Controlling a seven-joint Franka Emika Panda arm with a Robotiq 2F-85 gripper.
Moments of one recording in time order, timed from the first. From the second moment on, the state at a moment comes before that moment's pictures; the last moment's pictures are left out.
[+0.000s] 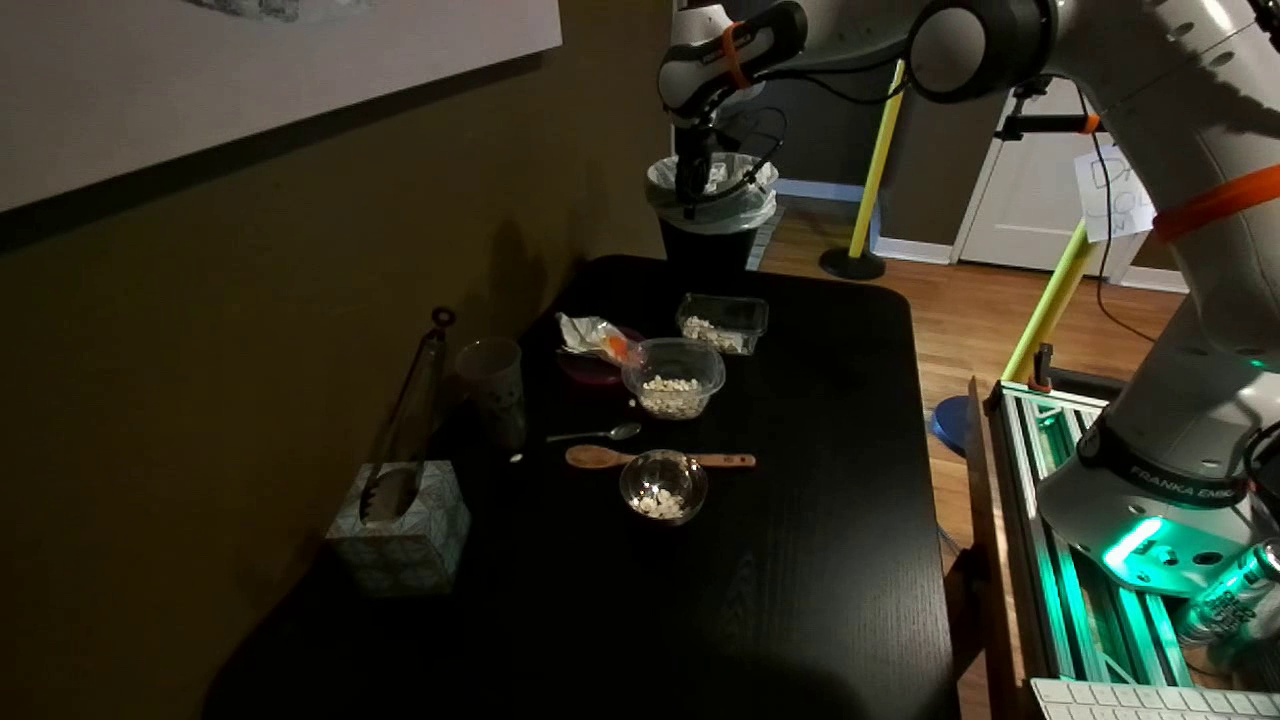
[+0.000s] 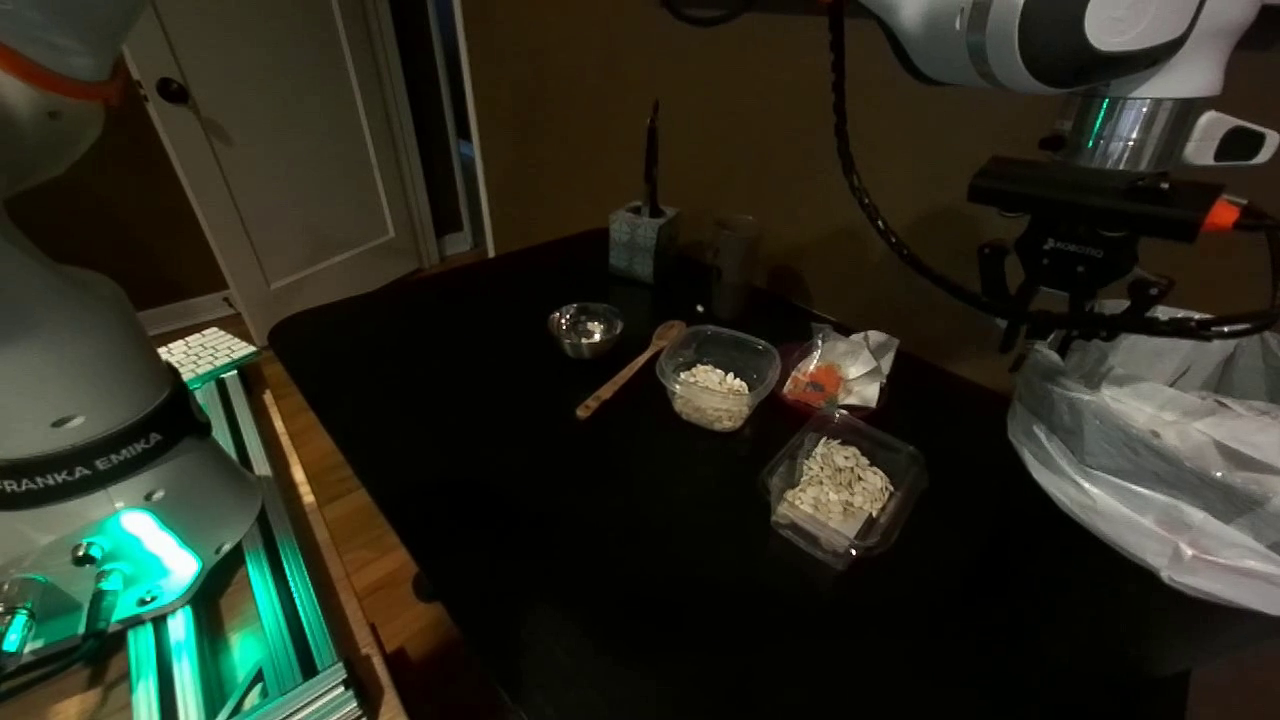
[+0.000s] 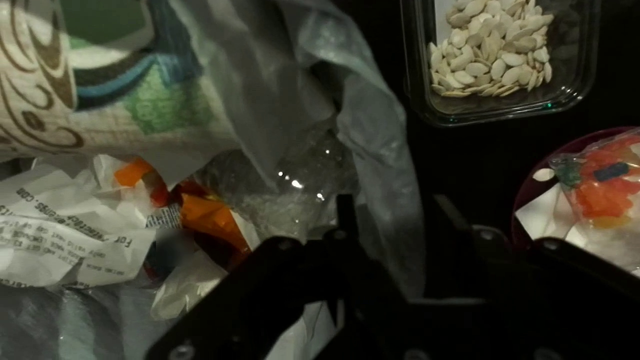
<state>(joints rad) -0.45 0.83 -0.14 -1.14 0.01 2.05 -0.53</state>
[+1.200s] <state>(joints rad) -0.45 0.86 -0.18 -1.06 -0.03 2.05 -0.46</state>
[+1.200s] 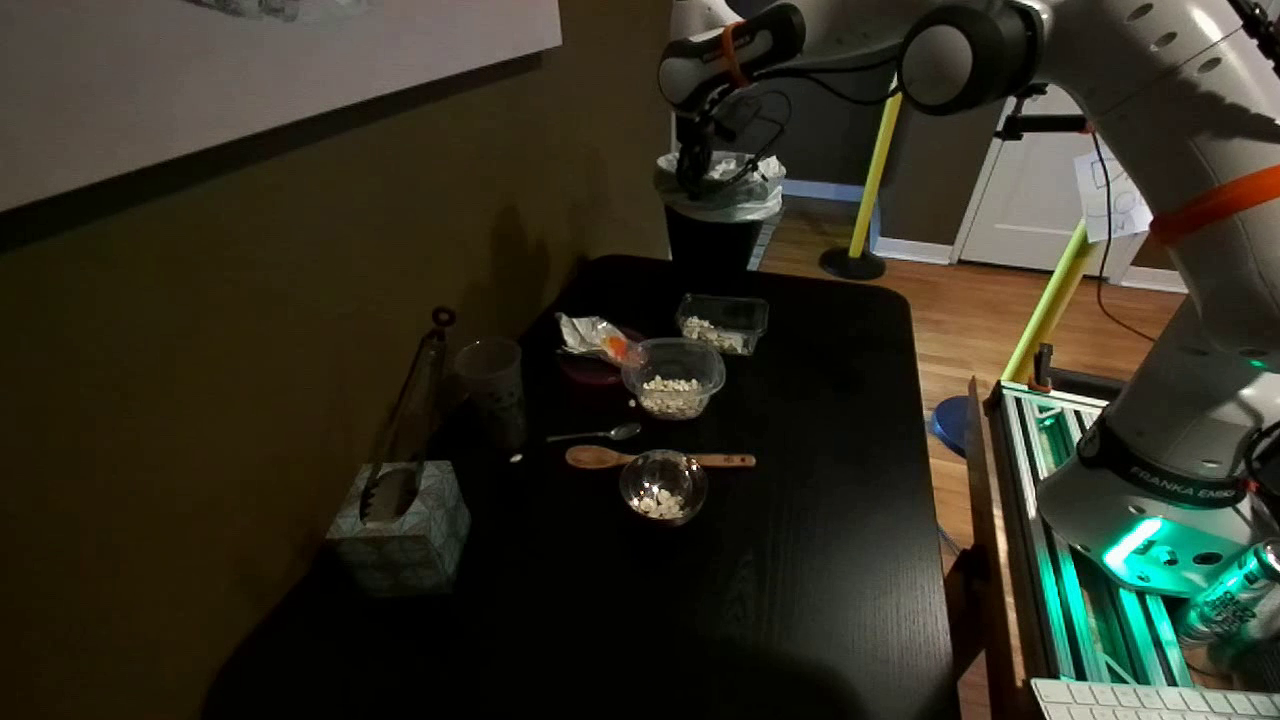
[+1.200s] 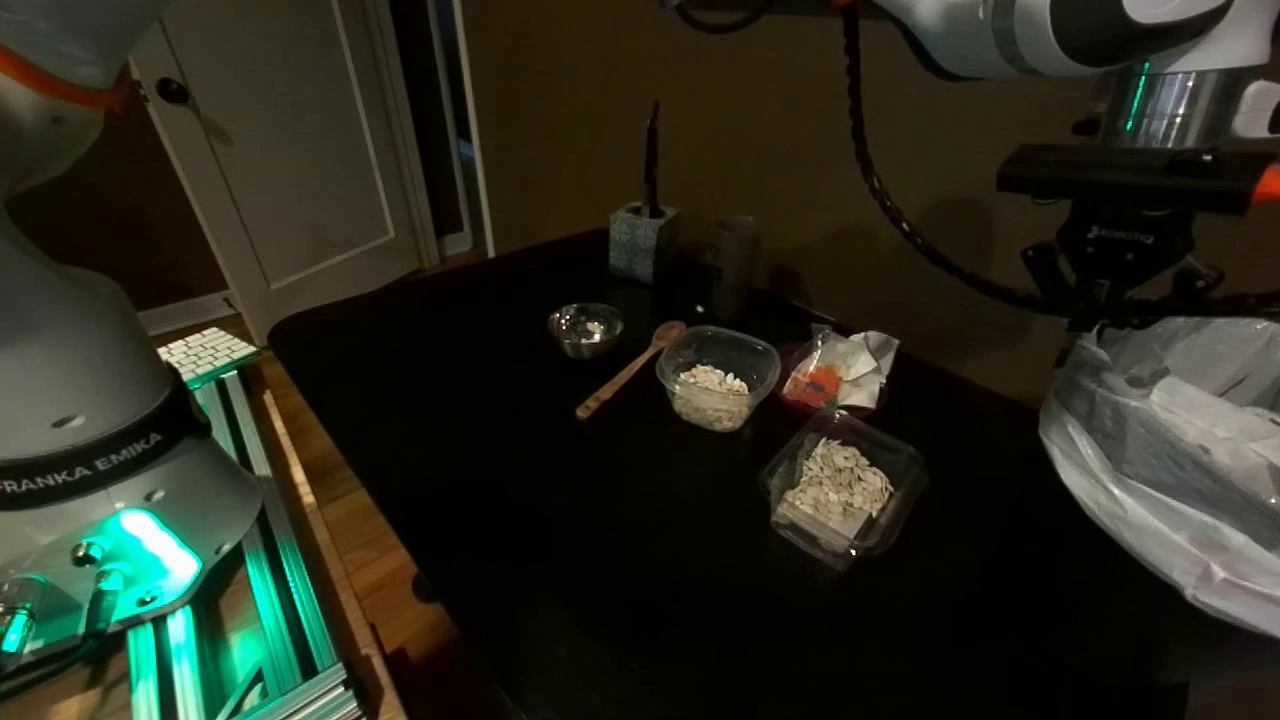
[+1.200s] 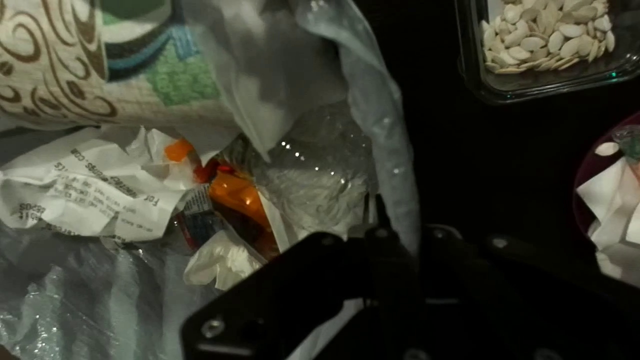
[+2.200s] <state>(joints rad) -0.32 0.41 -0.22 -1.57 -0.30 2.19 -0.63</state>
